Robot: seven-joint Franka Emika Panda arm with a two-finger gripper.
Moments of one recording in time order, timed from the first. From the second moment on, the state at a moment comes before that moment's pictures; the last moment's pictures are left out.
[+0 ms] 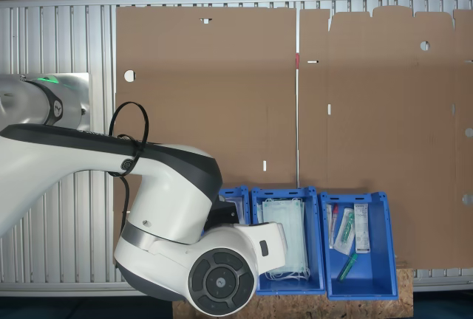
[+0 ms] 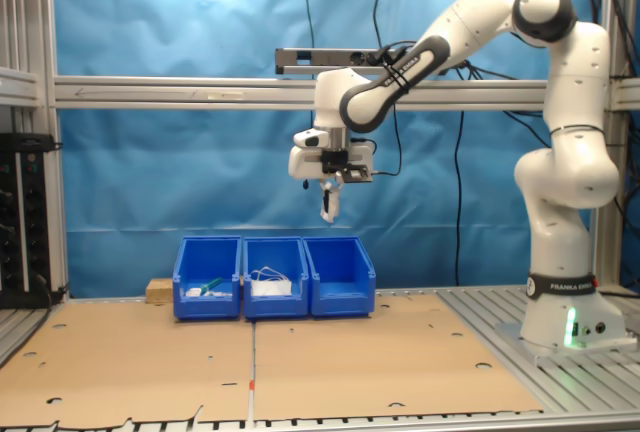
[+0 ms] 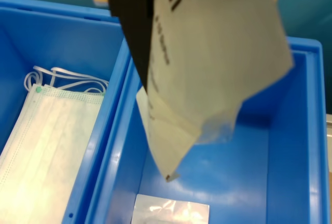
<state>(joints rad) 0.09 -0.11 -0.61 -2.32 -0.24 2.30 -1.34</state>
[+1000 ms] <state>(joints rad) 0.09 -0.11 -0.61 -2.32 -0.21 2.31 -1.43</state>
